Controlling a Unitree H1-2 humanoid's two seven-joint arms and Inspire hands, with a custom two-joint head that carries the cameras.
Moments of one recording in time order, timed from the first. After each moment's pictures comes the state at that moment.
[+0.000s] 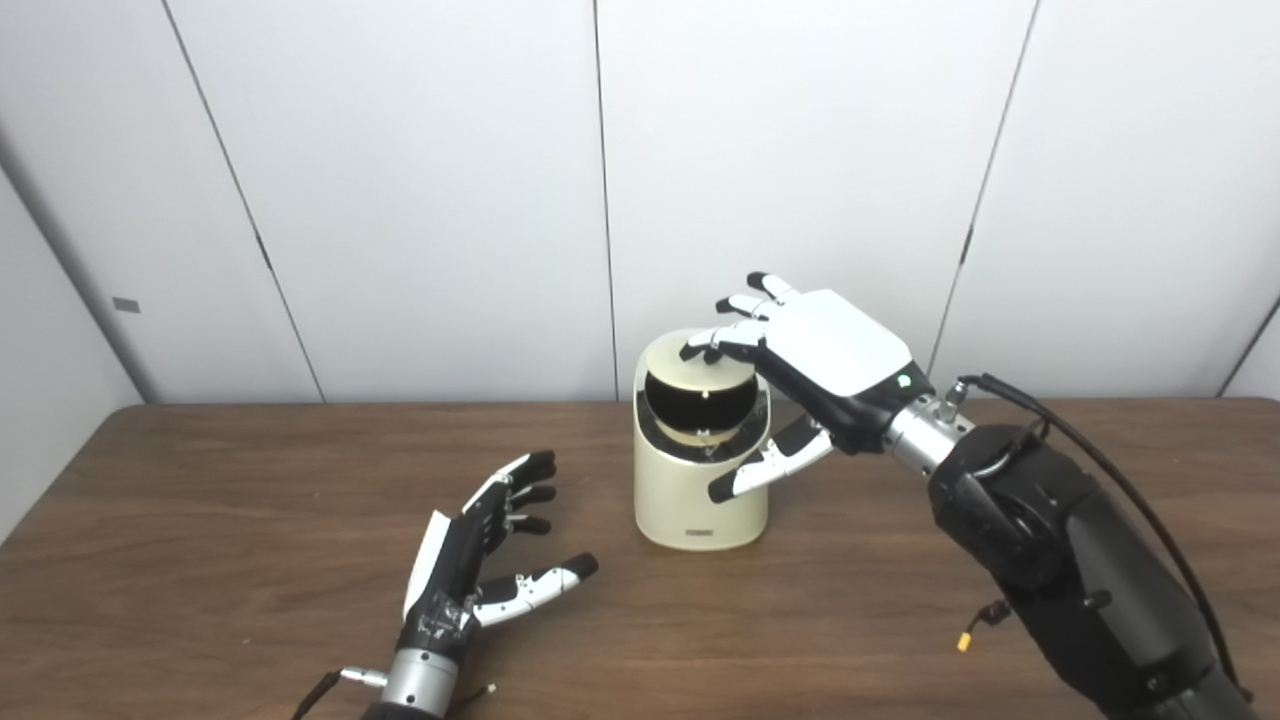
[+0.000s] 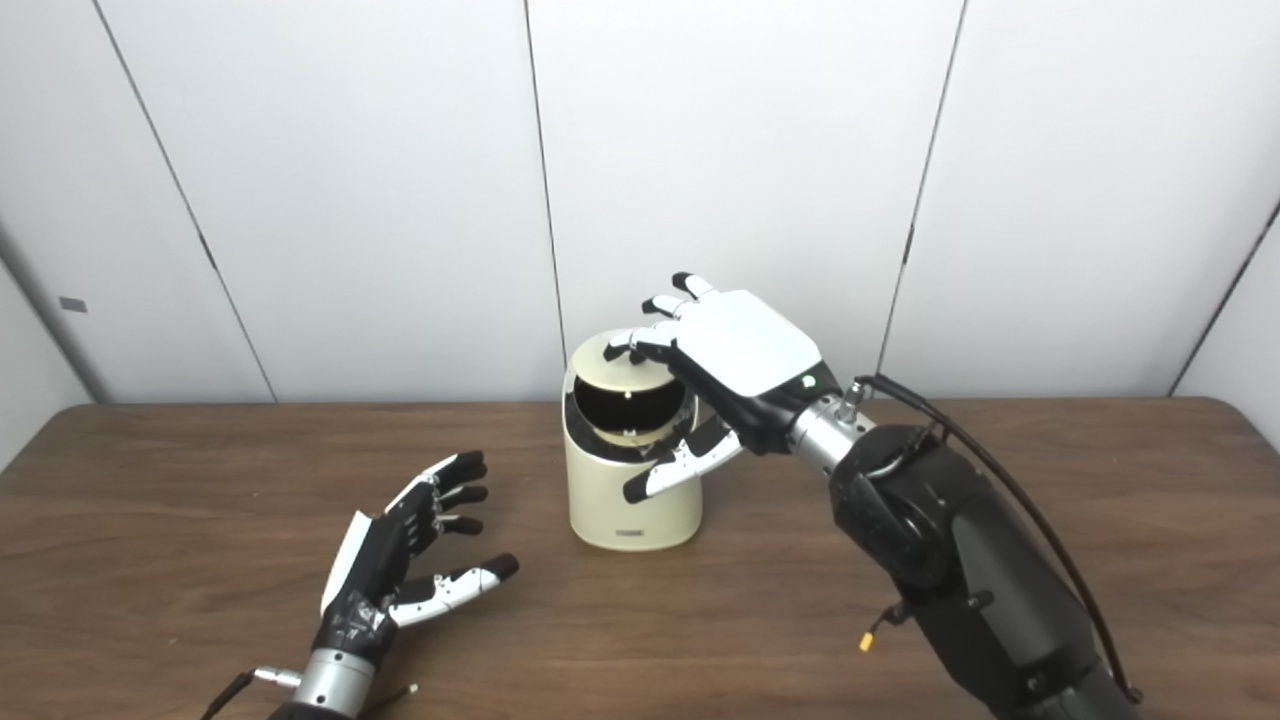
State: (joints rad) left arm -0.17 0.11 -0.02 0.14 0.12 -0.26 -0.01; right arm -0.67 -0.37 0.34 -0.10 -0.90 -0.10 0.32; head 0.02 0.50
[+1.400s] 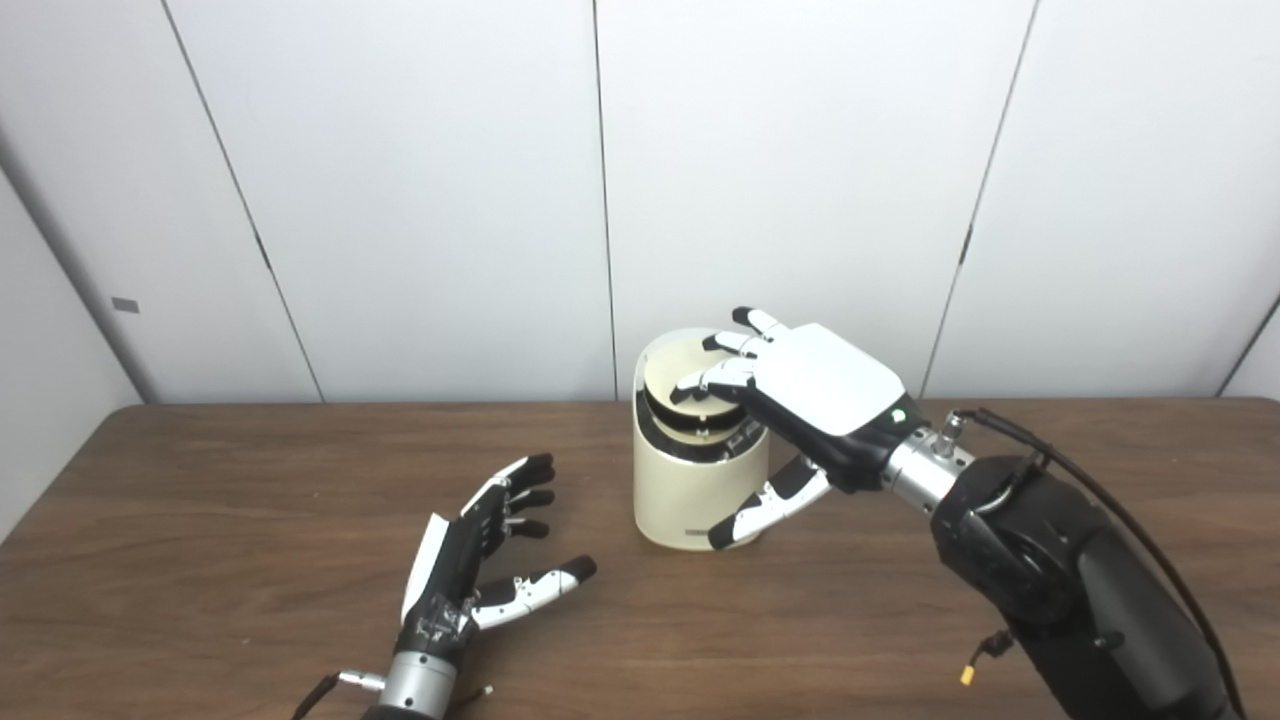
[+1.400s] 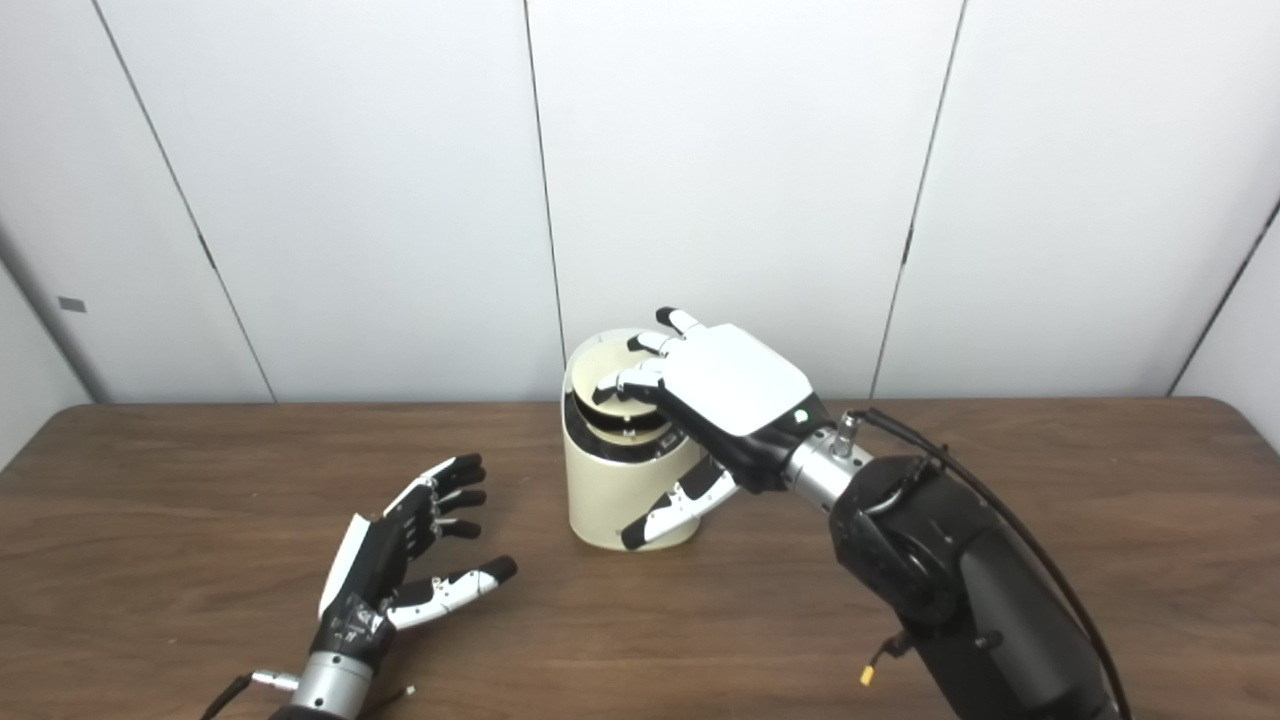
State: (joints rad) left arm -0.16 0.11 -0.02 0.13 0.13 -0.24 -0.01; right arm -0.61 -0.36 0.34 -0.18 -0.91 -0.11 0.40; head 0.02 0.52
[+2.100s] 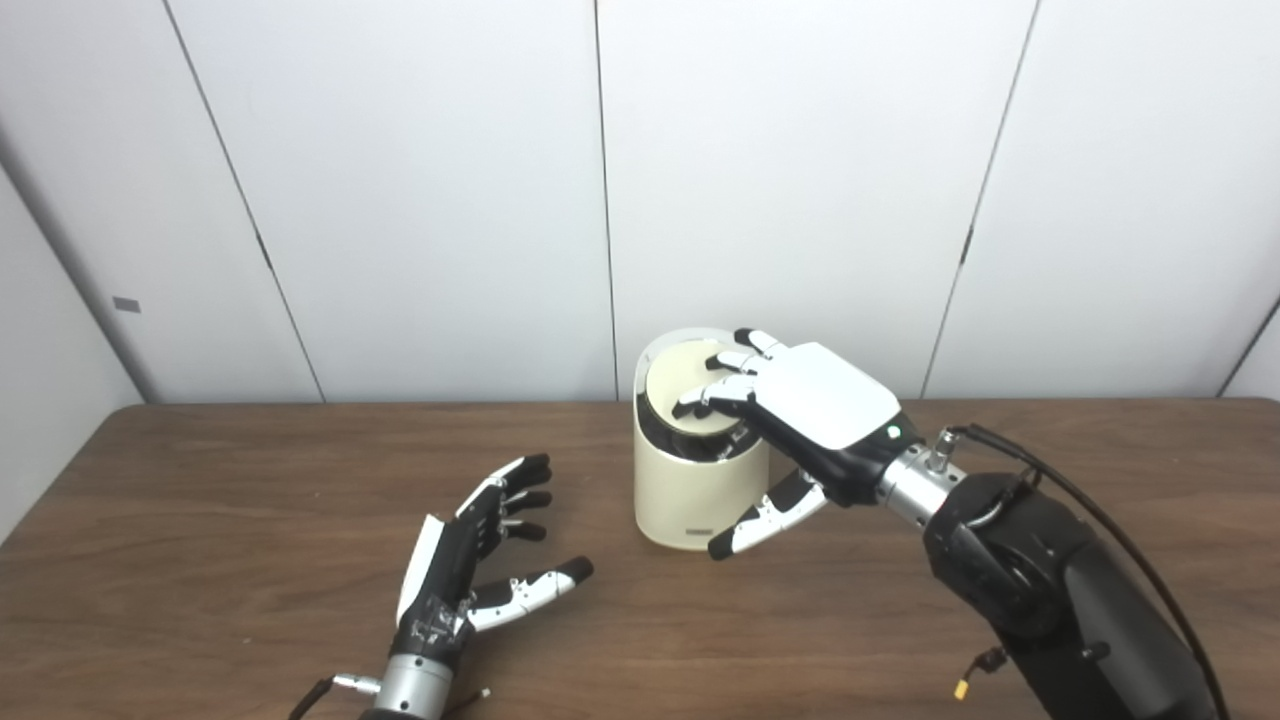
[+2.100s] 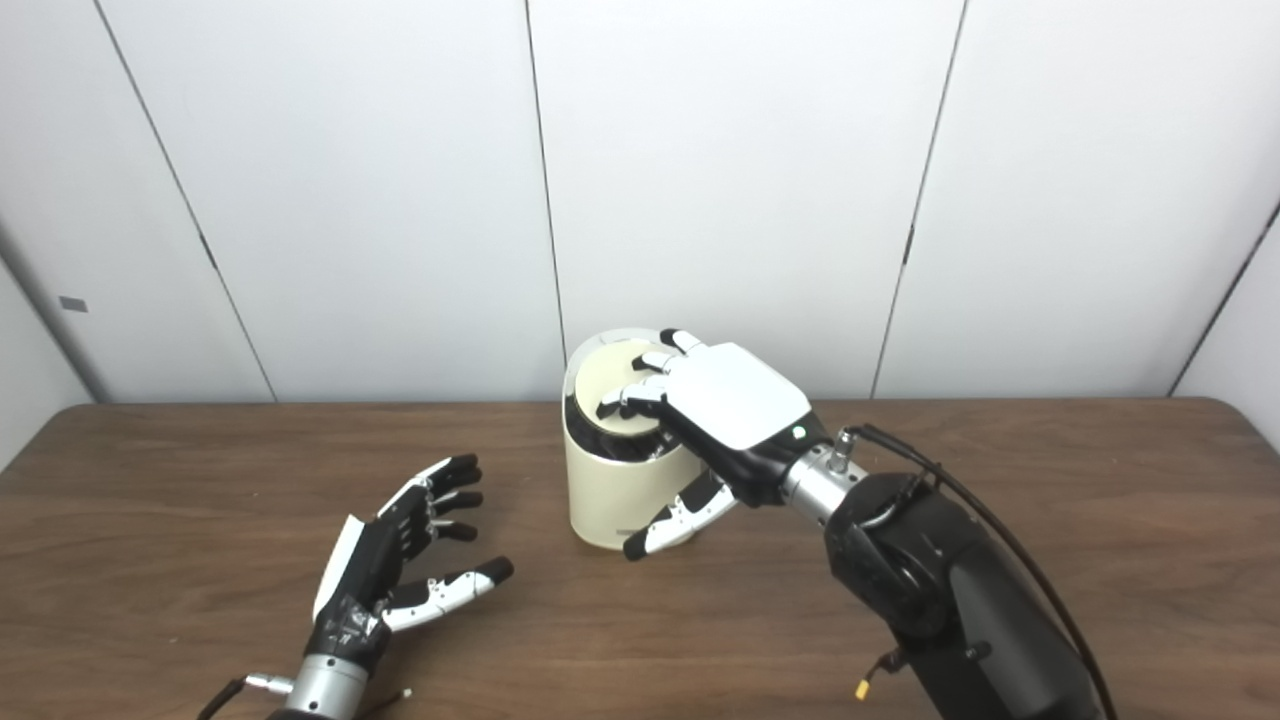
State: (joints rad) left arm -0.15 0.11 -0.01 0.10 0.13 -0.21 -0.01; right arm -0.59 -0.34 0.34 -0.13 -0.92 -0.12 0.36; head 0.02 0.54
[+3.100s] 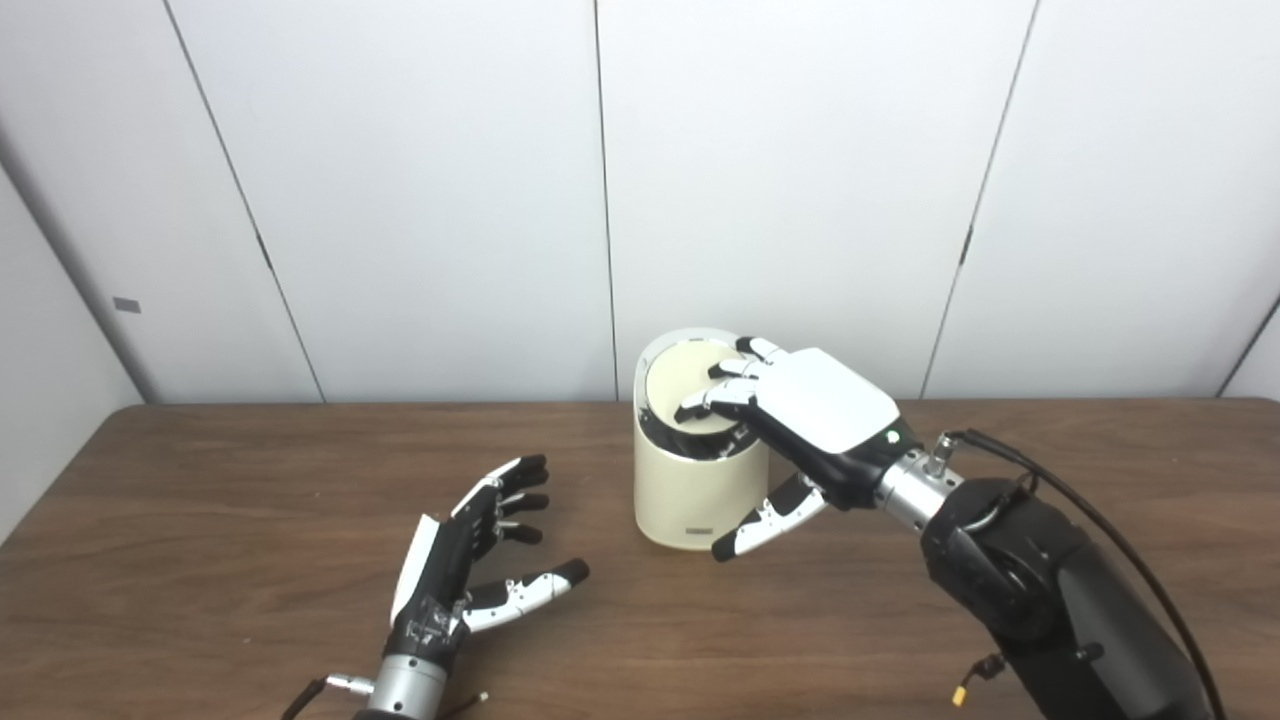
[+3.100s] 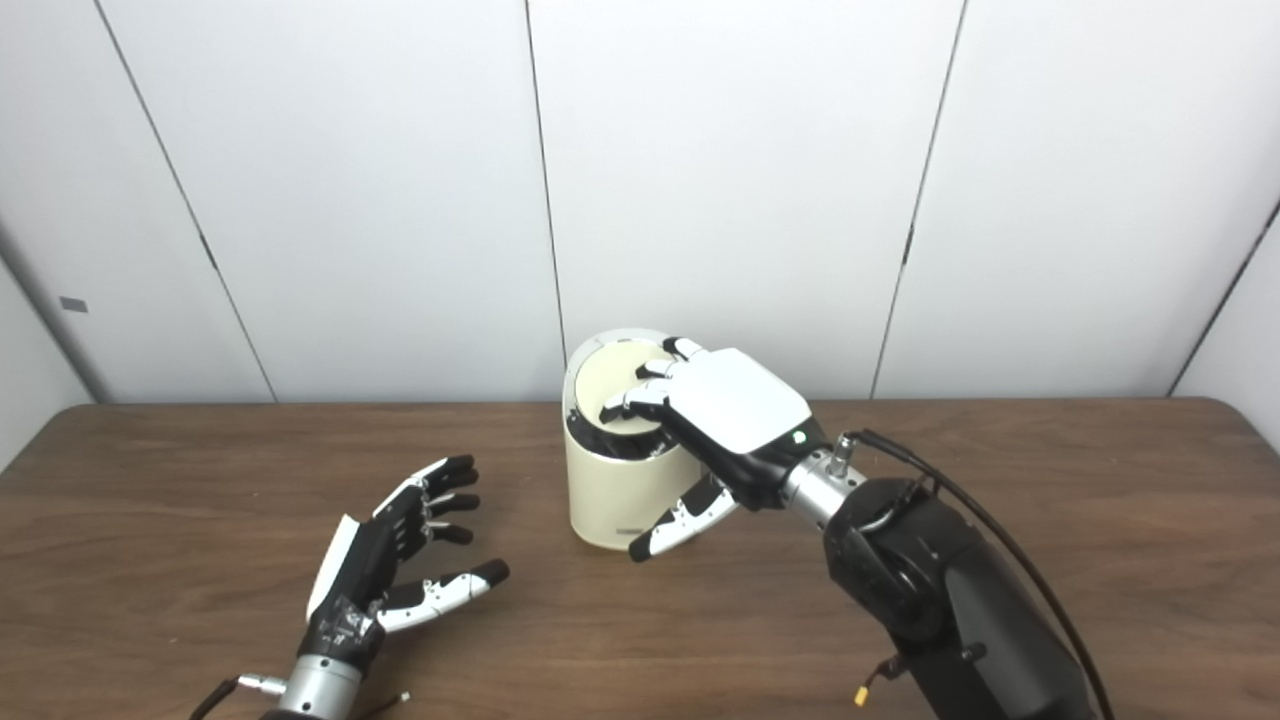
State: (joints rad) left arm -0.14 0.12 -0.01 0.08 0.12 -0.21 -0.01; right arm -0.59 -0.34 0.35 -0.10 -0.91 -0.11 0.35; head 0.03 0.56
